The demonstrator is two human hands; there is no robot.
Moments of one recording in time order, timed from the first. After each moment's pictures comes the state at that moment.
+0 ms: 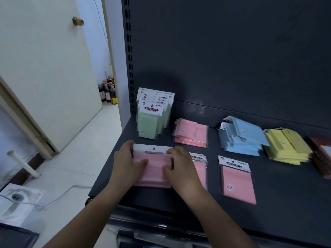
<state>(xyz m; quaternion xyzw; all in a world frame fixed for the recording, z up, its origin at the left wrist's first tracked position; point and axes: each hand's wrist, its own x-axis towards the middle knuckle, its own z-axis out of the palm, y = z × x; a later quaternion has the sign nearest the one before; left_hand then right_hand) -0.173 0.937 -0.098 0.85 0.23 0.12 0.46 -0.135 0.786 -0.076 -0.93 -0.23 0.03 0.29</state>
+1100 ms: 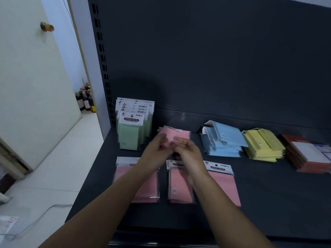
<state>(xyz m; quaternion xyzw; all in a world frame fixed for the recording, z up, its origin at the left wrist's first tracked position) -0.093 0.865 -0.063 0.78 0.07 -0.01 0.63 -0.082 0.760 -0.057 -0.67 0.09 0.08 0.73</state>
